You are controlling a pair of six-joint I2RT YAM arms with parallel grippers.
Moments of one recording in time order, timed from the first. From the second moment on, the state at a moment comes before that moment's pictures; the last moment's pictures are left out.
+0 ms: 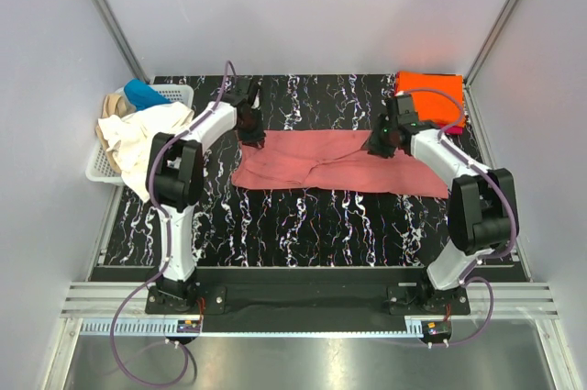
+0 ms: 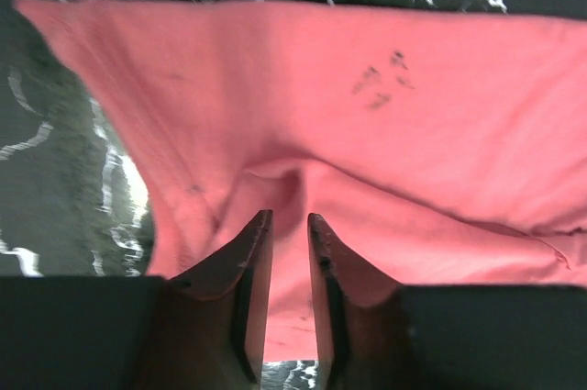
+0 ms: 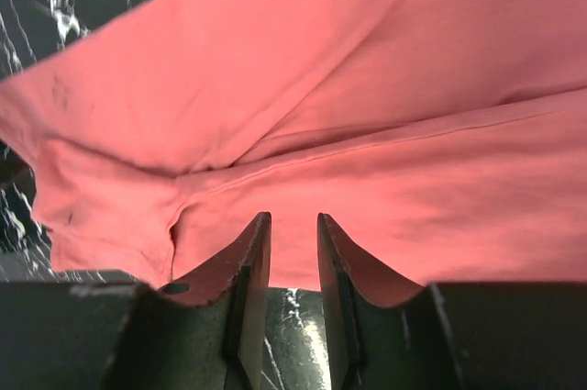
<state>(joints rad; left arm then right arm) -0.31 2.12 1.72 -0.72 0.06 -0.43 0.21 1.68 1.21 -0.42 -0.08 0.67</state>
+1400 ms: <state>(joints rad) -0.28 2.00 1.61 -0.73 0.07 -0.44 0.50 1.97 1.40 -0.25 -0.36 0.71</state>
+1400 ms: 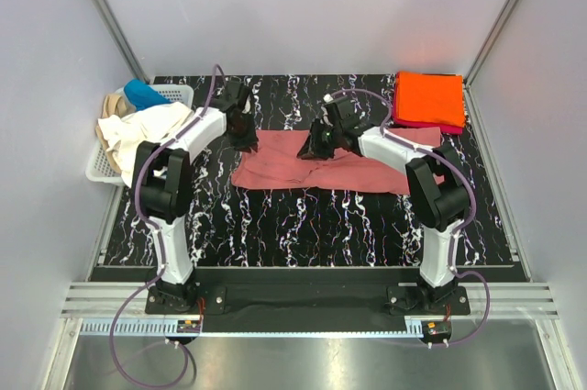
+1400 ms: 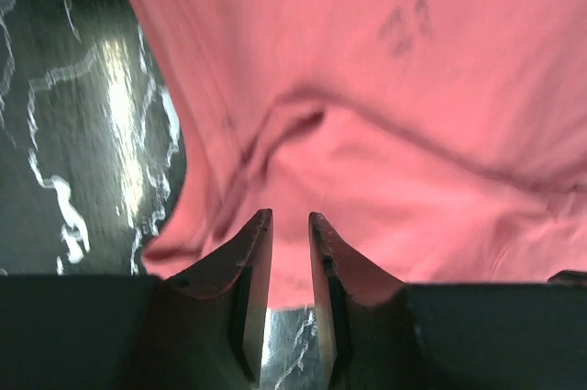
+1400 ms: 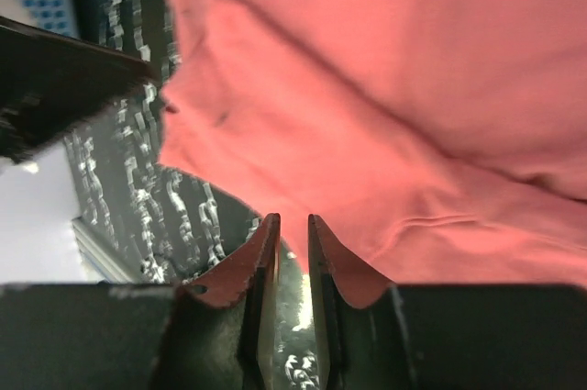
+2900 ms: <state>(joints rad) -0.34 2.22 1.78 -0.78 -0.04 -0.44 0.53 1.54 1.18 -0.38 -0.03 0.67</state>
